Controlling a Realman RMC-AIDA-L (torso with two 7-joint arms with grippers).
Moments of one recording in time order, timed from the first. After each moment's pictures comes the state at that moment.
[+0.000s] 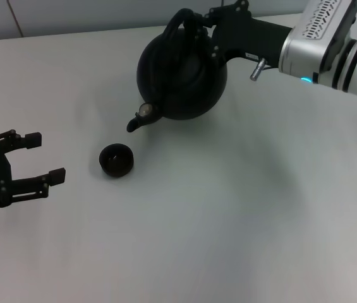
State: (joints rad) left arm -0.31 -2.06 0.79 0.93 1.92 1.64 -1.36; right arm 0.83 2.08 -0.36 -0.28 -1.90 -1.13 0.57
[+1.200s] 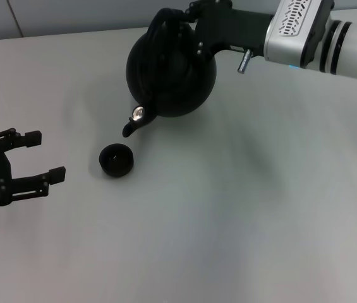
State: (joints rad) left arm -0.31 -2.06 0.79 0.94 1.92 1.64 -1.36; right arm 0.87 2.09 -0.48 -0.34 -1.90 -1.11 0.56
